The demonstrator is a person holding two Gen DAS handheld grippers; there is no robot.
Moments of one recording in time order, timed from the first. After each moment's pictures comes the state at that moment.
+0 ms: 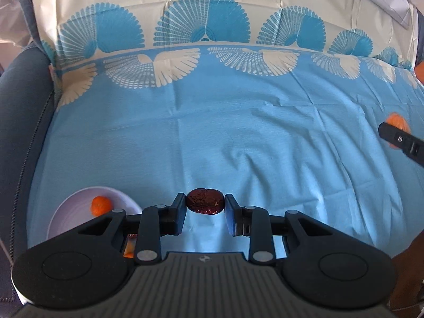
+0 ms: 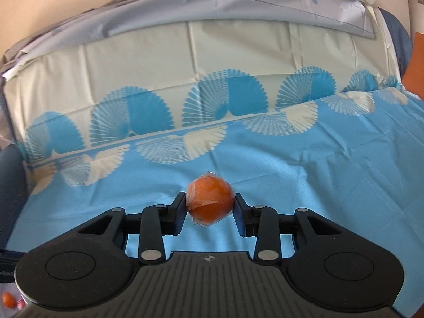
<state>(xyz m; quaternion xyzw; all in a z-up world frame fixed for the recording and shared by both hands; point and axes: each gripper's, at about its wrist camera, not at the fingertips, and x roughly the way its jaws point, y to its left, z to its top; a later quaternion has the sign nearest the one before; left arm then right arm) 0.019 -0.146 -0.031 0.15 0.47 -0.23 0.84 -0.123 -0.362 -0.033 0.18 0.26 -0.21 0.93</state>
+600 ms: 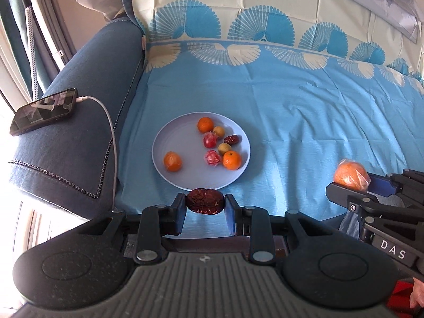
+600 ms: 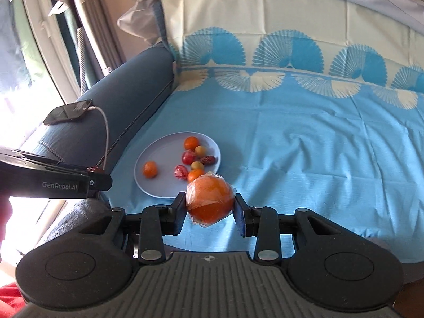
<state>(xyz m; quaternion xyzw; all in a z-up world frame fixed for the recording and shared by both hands) -0.109 0.072 0.020 0.13 0.44 -0.17 0.87 -0.202 -0.103 0.008 0.09 0.35 0.01 0.93</state>
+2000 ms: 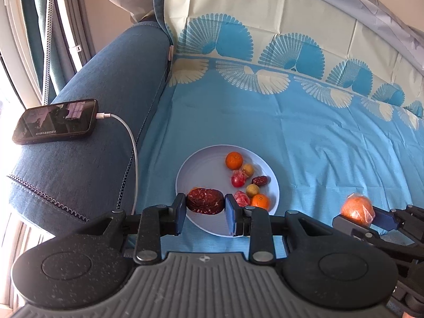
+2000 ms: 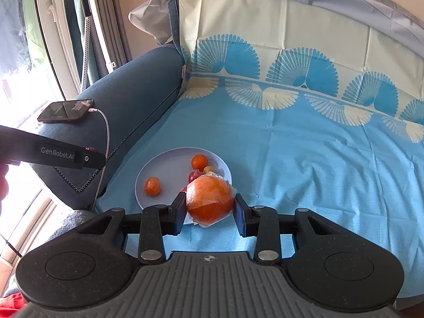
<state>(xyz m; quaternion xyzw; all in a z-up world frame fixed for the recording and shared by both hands) -0.021 0.098 0.023 0.07 0.44 -0.14 0.89 -0.141 -0.079 0.005 0.06 0.35 0.00 0.93</state>
